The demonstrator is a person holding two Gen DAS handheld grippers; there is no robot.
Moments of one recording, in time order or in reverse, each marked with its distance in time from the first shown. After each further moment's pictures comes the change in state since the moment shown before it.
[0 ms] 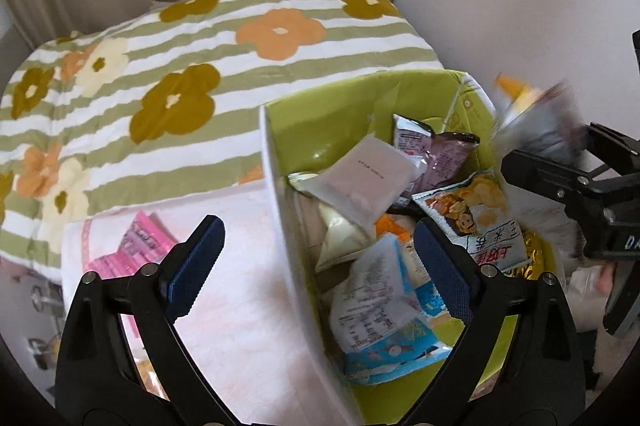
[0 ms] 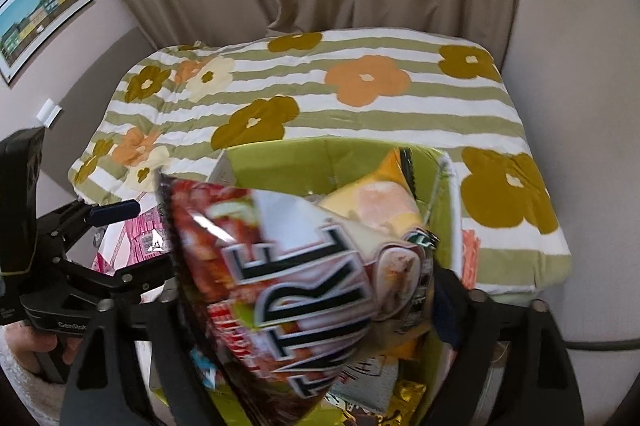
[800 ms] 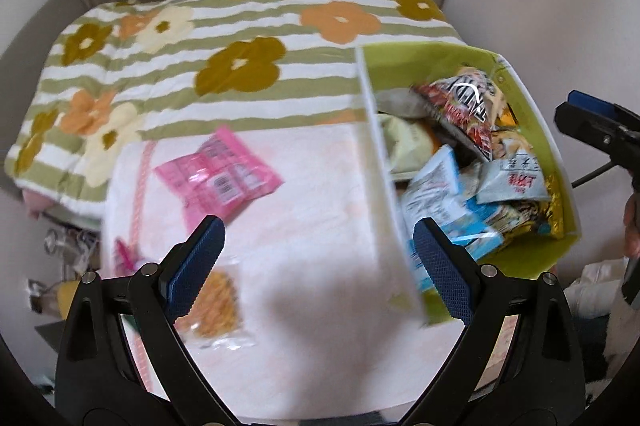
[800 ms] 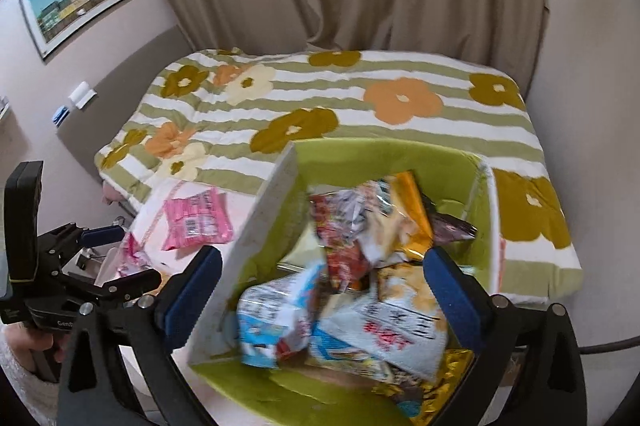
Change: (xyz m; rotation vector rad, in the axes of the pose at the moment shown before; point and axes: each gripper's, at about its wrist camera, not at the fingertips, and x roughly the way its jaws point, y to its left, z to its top) left arm -0.074 0.053 -0.099 -0.136 -0.013 0.125; right arm -0.038 0.059 -0.028 -0.084 -0.061 0.095
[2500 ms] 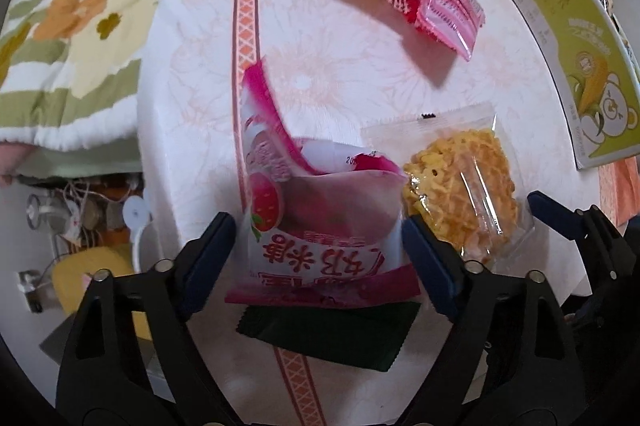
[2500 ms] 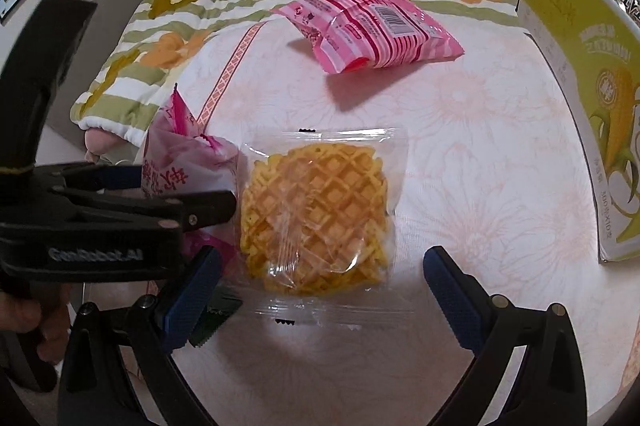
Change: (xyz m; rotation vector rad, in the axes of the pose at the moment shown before) left arm 0.140 0.241 -0.107 0.028 0.318 -0.118; right arm 0.214 0.269 -0.143 0.170 0.233 -0.084
